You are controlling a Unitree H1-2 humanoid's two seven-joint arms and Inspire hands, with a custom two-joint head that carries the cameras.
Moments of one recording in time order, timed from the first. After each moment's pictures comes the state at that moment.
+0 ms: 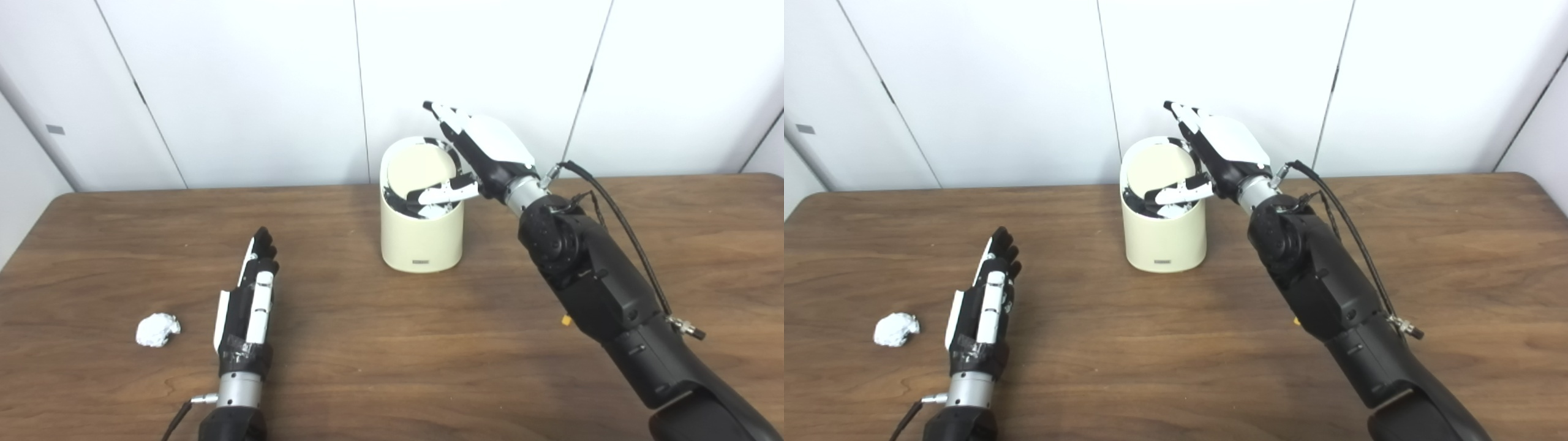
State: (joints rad) left arm -0.03 -0.01 0.07 0.00 -0.09 -0.16 -0.01; right arm -0.73 -0.25 0.36 0.21 -0.69 0.18 0.11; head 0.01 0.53
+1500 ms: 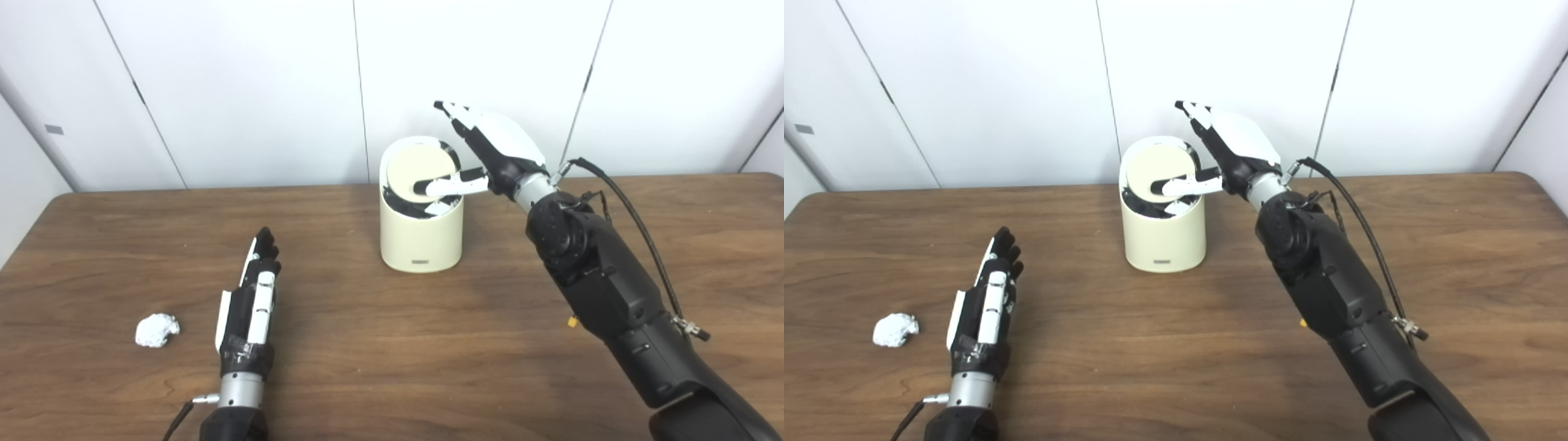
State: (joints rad) left arm -0.02 -0.01 0.07 0.00 -0.09 -0.16 -0.01; right arm -0.73 -0.25 0.33 0.21 -0.70 0.19 0.11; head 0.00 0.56
